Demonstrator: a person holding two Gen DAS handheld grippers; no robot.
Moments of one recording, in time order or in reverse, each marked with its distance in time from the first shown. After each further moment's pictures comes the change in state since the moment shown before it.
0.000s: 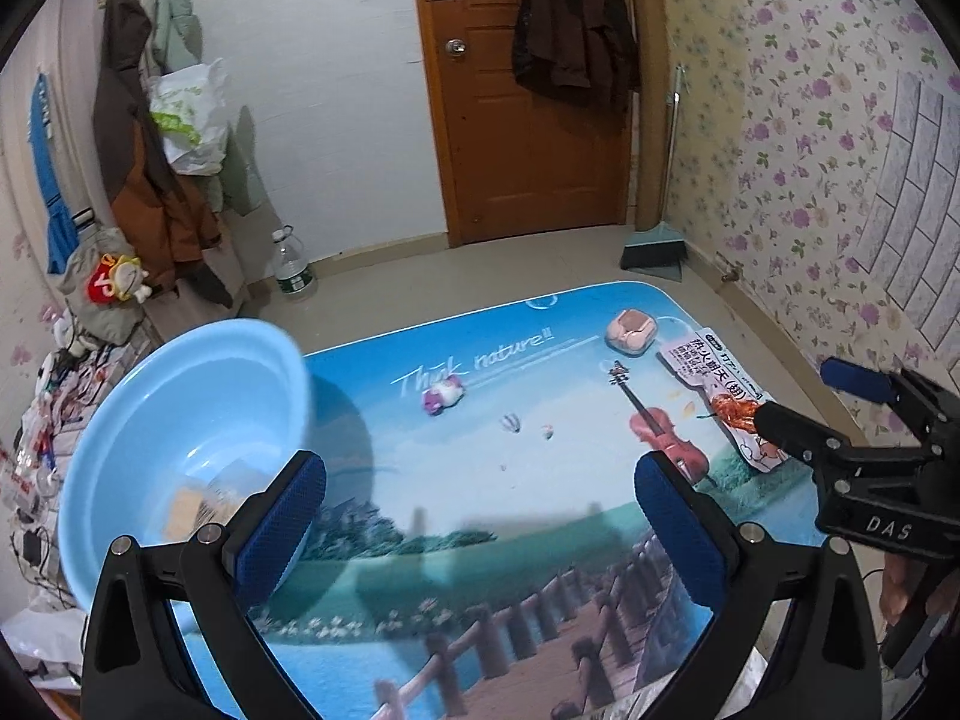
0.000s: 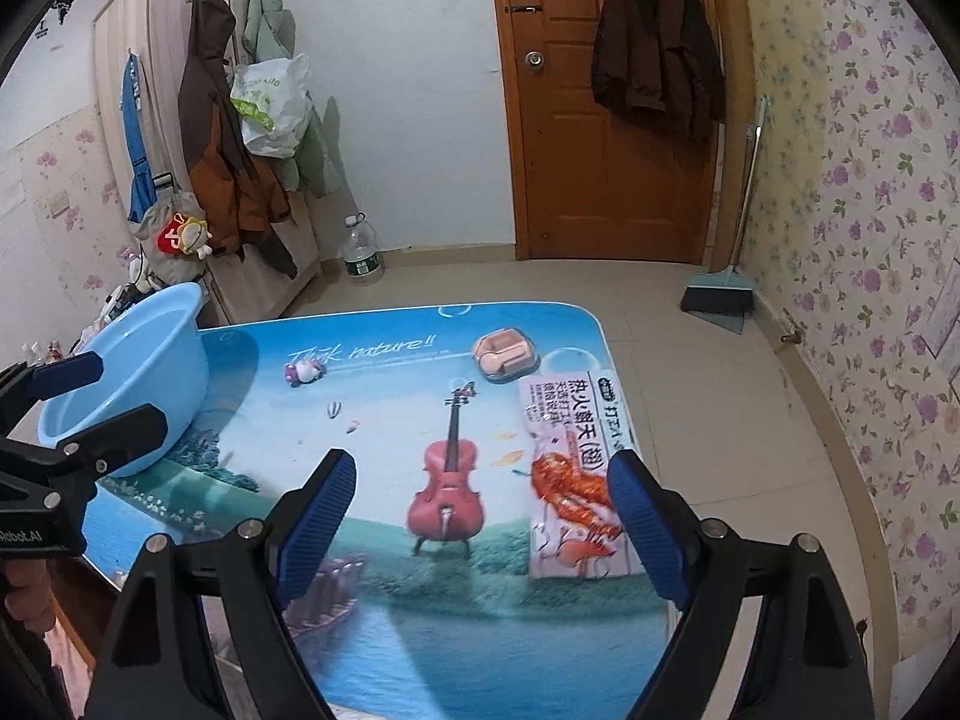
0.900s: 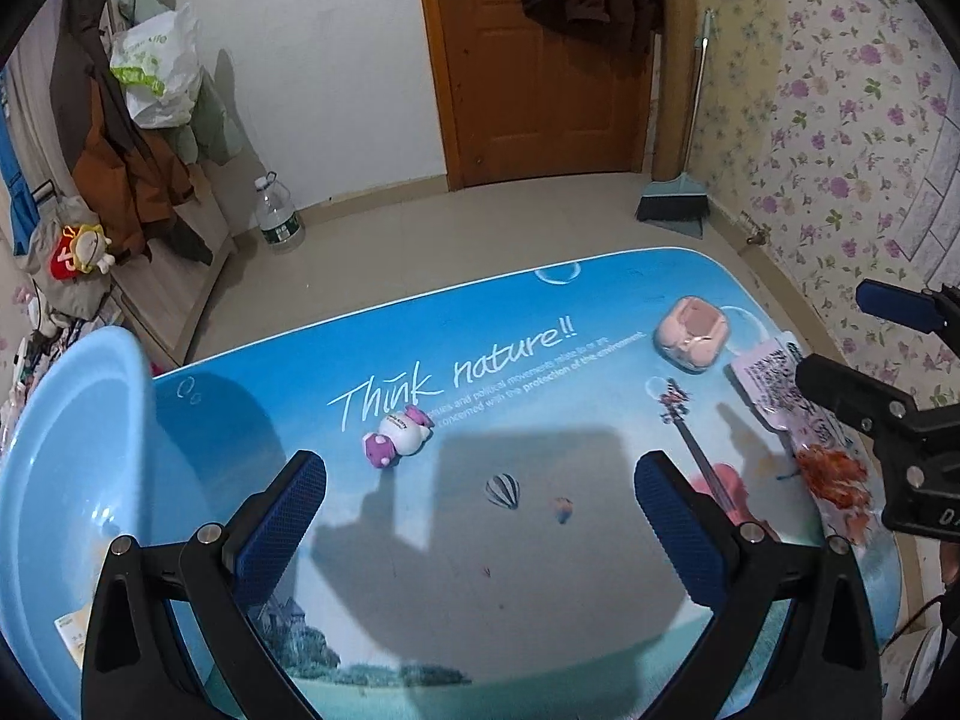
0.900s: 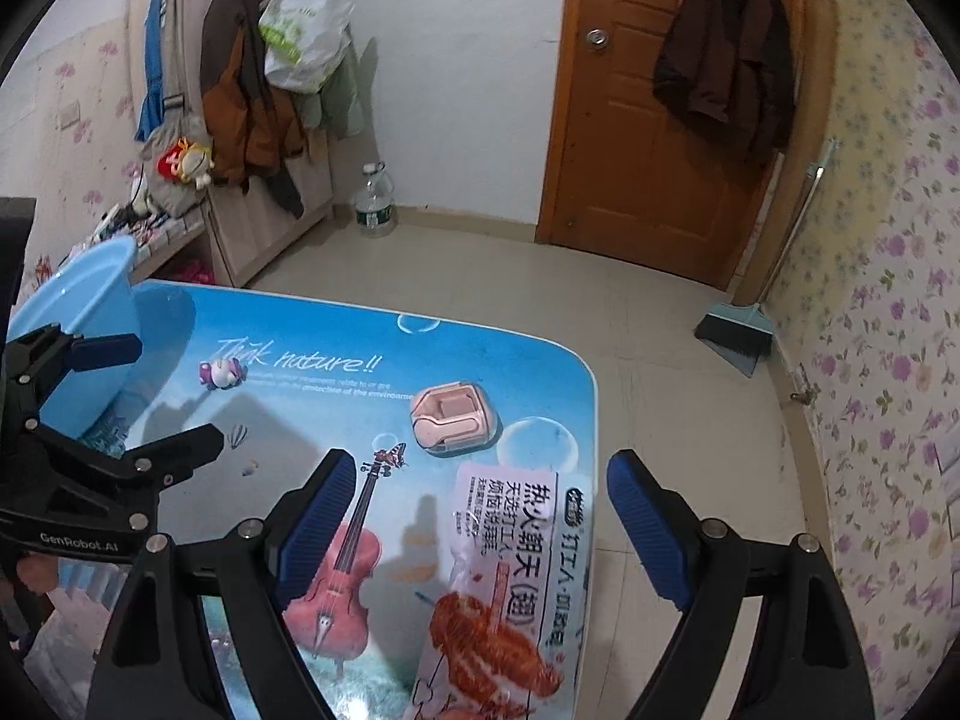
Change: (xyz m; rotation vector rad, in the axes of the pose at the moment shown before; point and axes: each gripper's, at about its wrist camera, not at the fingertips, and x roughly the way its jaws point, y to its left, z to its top) left arm 0.128 -0.004 0.035 -0.034 0.157 0.010; right arm 0.100 -0.024 0.067 -0.207 0.104 0.006
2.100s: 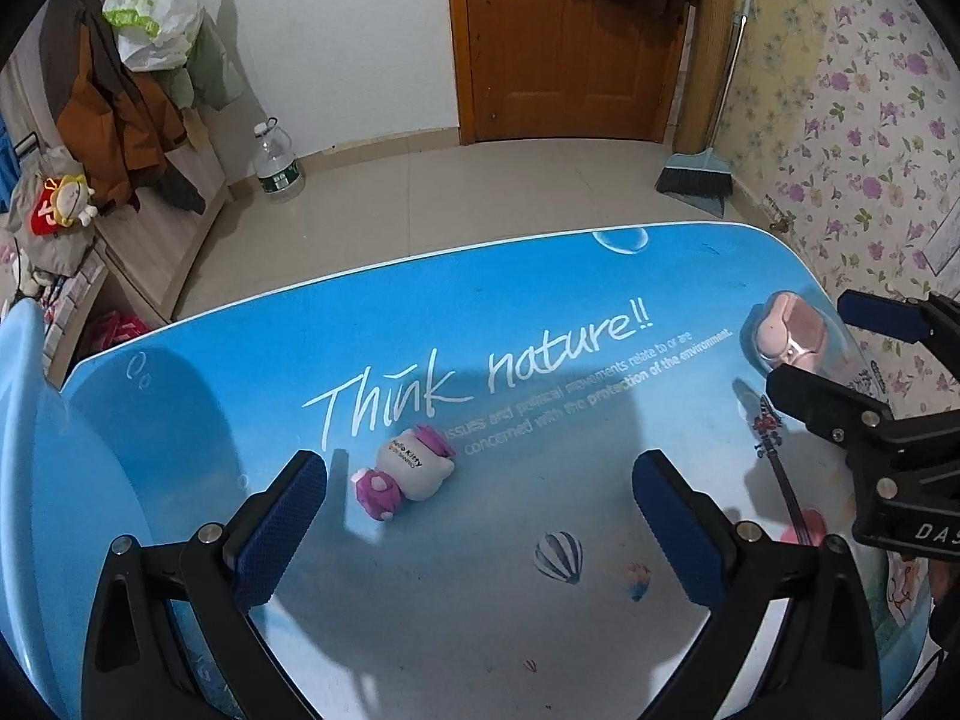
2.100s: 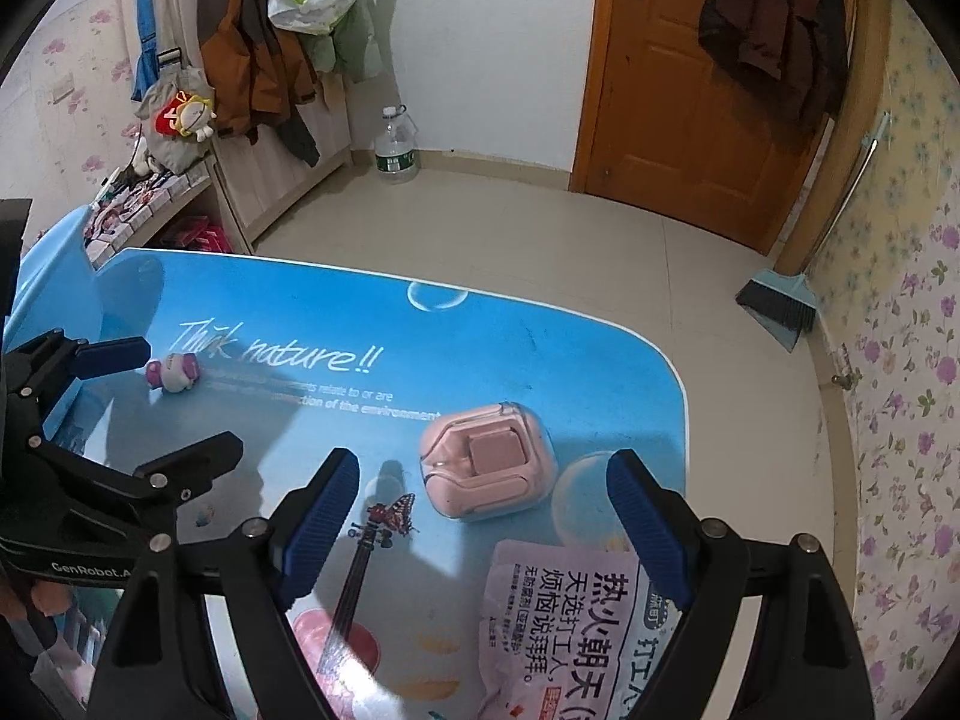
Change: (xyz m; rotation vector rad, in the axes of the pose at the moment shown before) left arm 0.069 0.023 0.010 -0.057 0.107 -0.014; right arm 0.087 0.009 0.021 -0.015 0.138 0.064
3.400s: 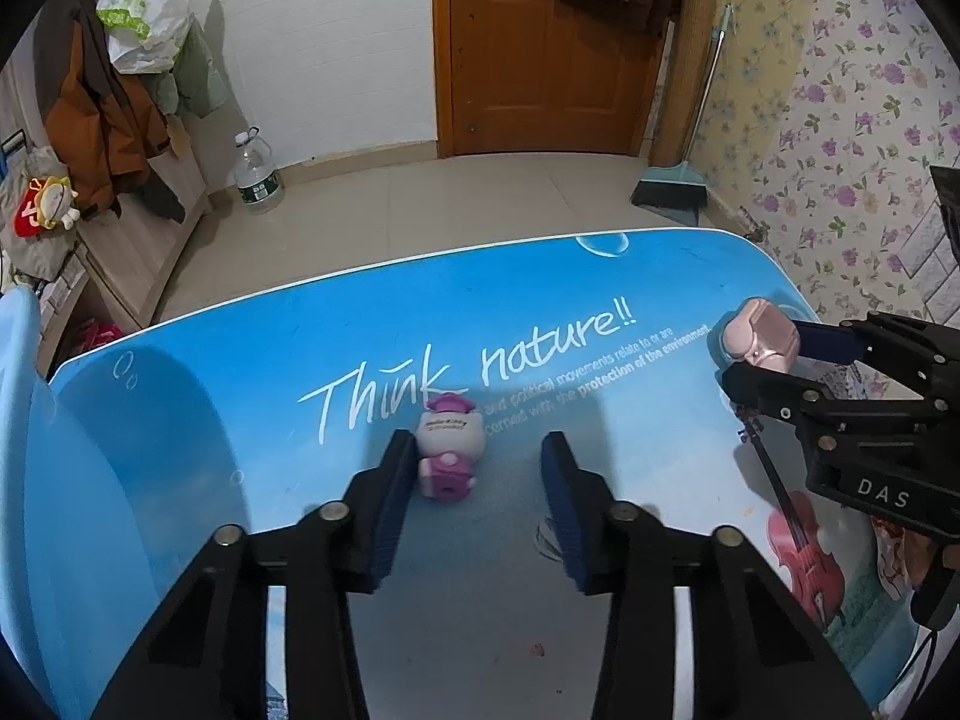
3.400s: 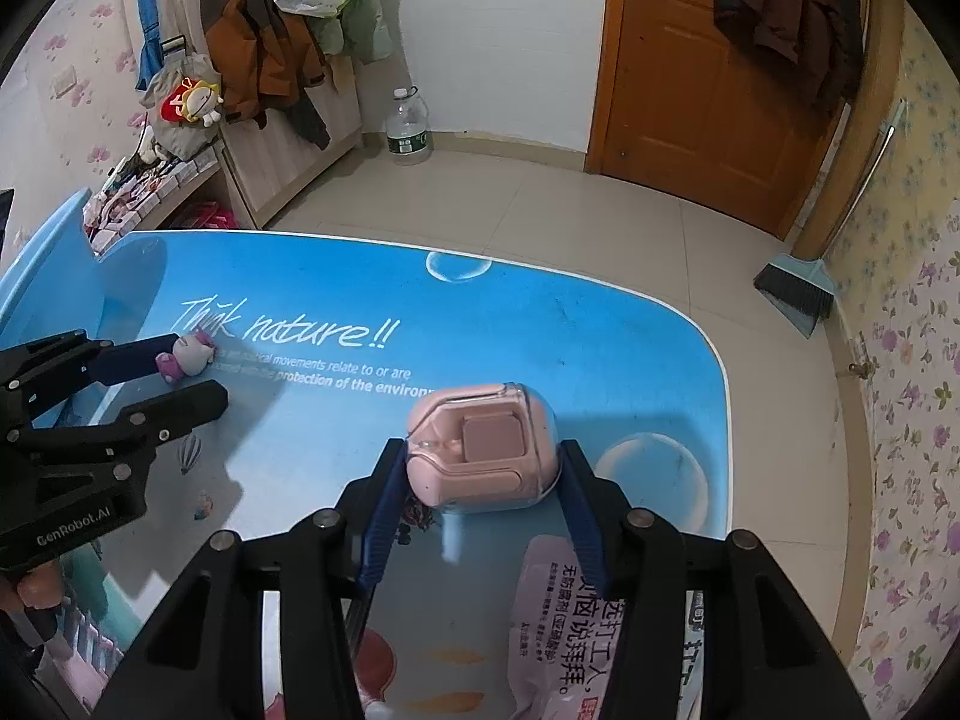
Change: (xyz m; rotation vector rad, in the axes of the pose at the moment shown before) left arm -0.008 0.006 -0.009 0.007 -0.041 -0.066; right arm 0.014 0.005 -0.004 0.000 0.041 0.040
